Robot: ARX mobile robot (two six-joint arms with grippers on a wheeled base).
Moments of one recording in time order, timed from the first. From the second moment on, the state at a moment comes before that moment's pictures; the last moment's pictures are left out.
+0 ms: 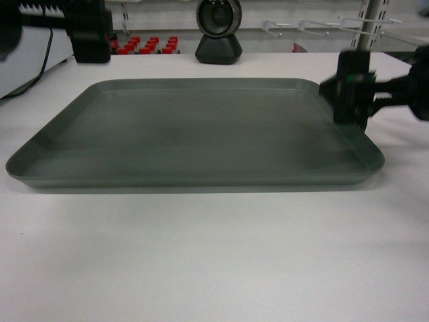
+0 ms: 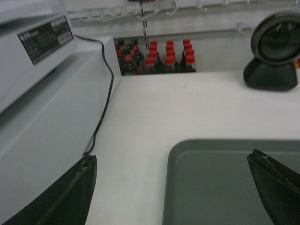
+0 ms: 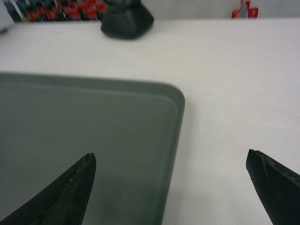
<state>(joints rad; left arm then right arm) -0.30 1.51 0.79 0.62 -0.49 0.03 0.19 1.66 0.81 0.59 -0.12 0.07</state>
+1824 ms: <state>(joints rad) 0.00 0.43 0.06 0.36 0.00 -0.02 0.00 0.51 0.08 0.43 0.00 0.01</state>
